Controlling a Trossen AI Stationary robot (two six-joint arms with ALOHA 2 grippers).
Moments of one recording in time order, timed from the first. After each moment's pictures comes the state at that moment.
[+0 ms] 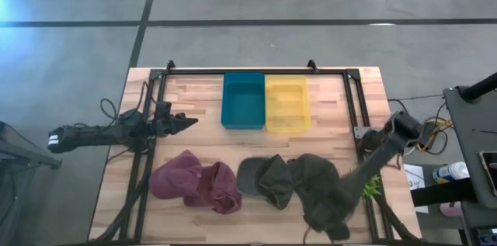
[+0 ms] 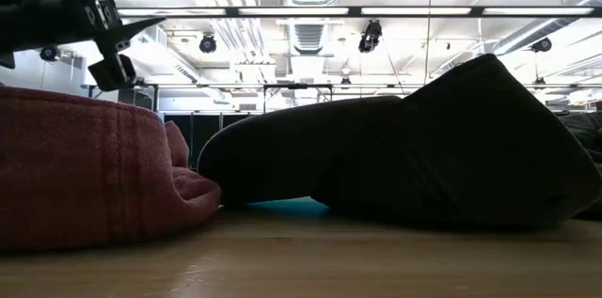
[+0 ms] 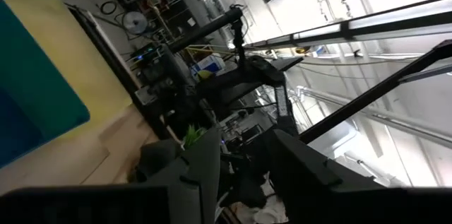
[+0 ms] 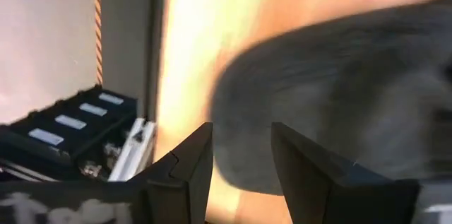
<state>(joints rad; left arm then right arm) 0.11 0.26 0.03 0.41 0.03 -1.05 0.79 1.77 1.32 -0.98 -0.27 0.63</state>
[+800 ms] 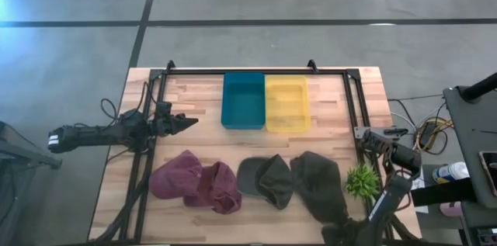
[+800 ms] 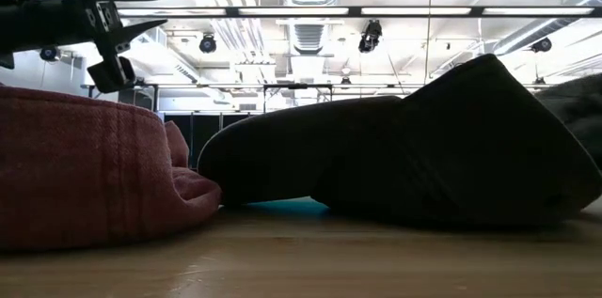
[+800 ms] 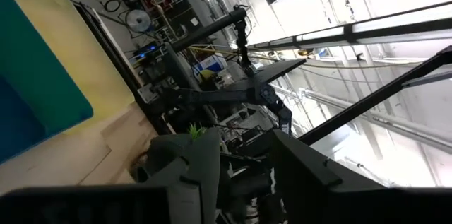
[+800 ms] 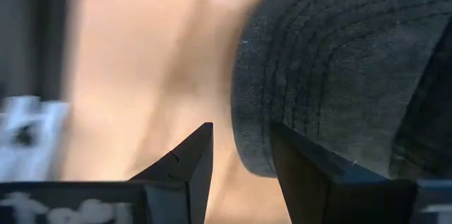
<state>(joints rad) 0.11 0.26 0.03 0.40 0.03 -1.08 1.09 2.06 1.50 -1.25 0.07 0.81</state>
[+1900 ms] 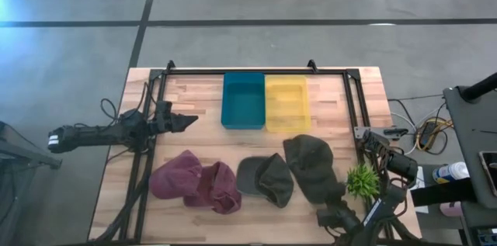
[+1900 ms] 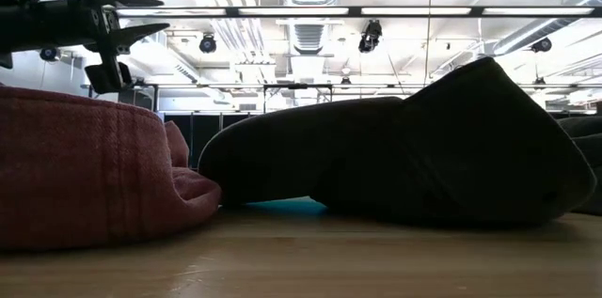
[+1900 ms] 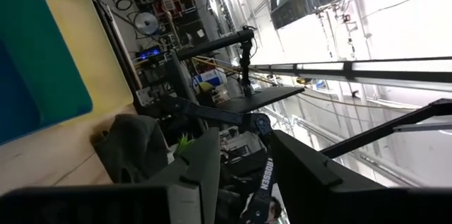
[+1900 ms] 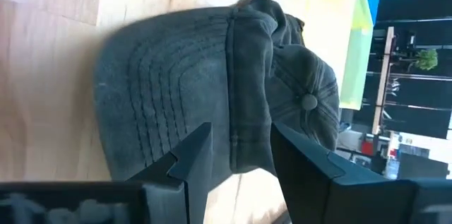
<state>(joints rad) 0.11 0.26 0.03 0.40 -0.05 -1.24 1.10 2.13 1.47 -1.57 0.64 1.07</state>
